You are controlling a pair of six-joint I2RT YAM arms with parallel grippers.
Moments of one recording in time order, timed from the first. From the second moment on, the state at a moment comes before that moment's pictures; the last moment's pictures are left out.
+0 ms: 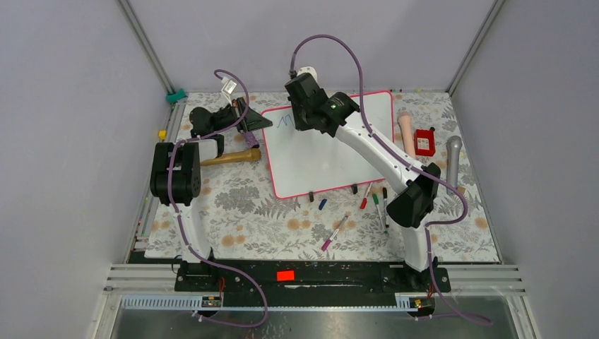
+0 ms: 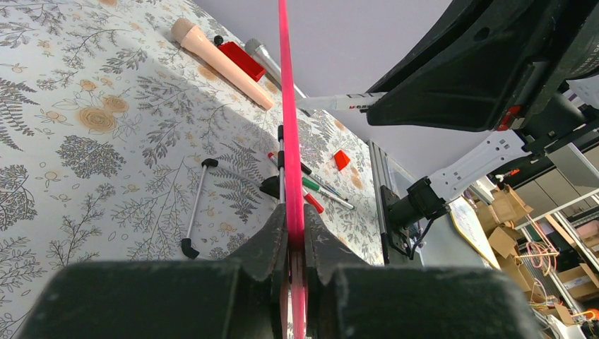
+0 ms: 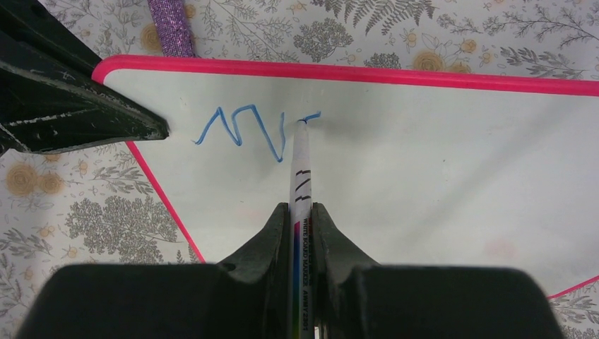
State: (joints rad) left arm -0.01 2.04 1.19 1.39 1.35 -1.20; right arm 0.78 2.01 2.20 -0.94 0.37 0.36
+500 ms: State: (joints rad) left arm -0.01 2.04 1.19 1.39 1.35 -1.20; right arm 0.78 2.04 2.21 -1.05 0.38 0.34
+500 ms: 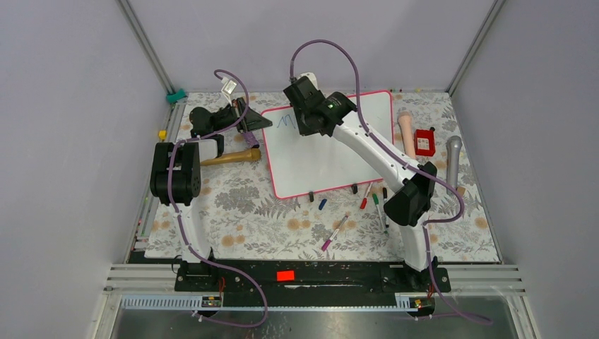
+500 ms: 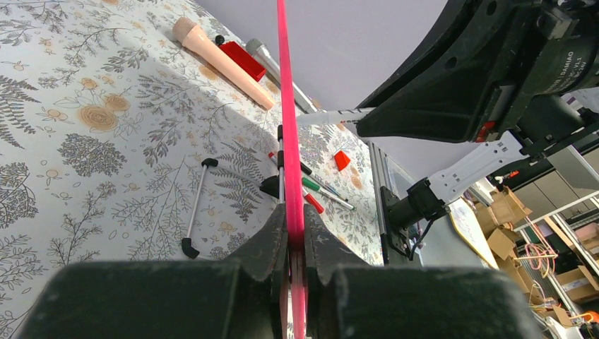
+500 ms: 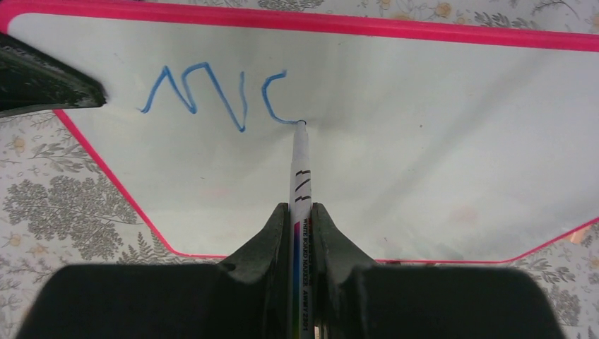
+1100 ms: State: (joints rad) left arm -0.01 2.04 1.19 1.39 1.35 -1.20; right arm 0.77 2.08 2.33 -1.08 0.42 0.34
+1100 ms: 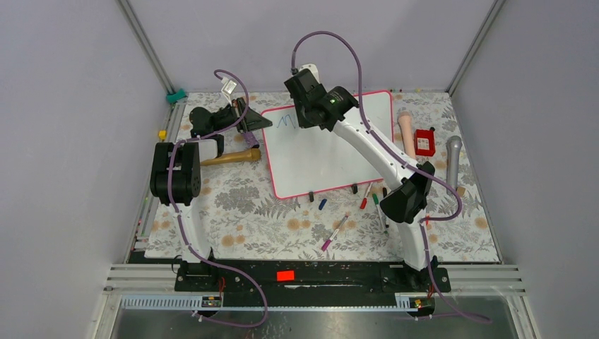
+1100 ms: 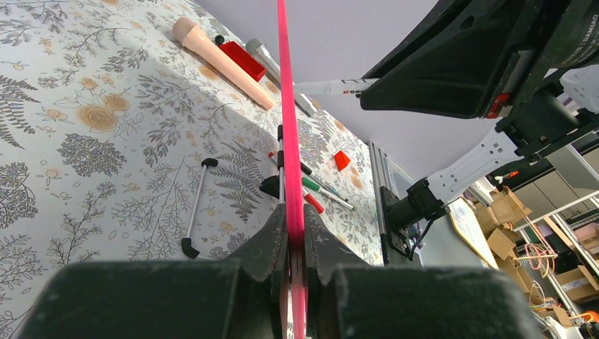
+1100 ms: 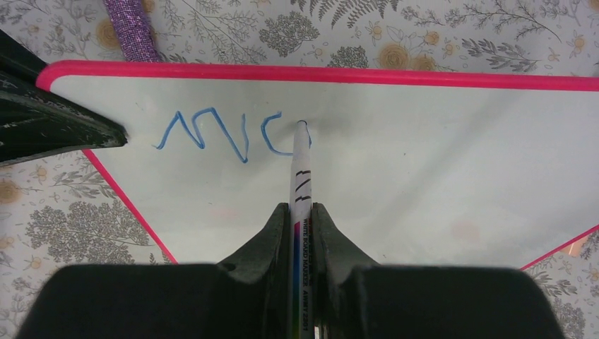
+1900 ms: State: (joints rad) left arm -0.01 2.04 1.19 1.39 1.35 -1.20; right arm 0.76 2.07 2.33 -1.03 0.24 0.31
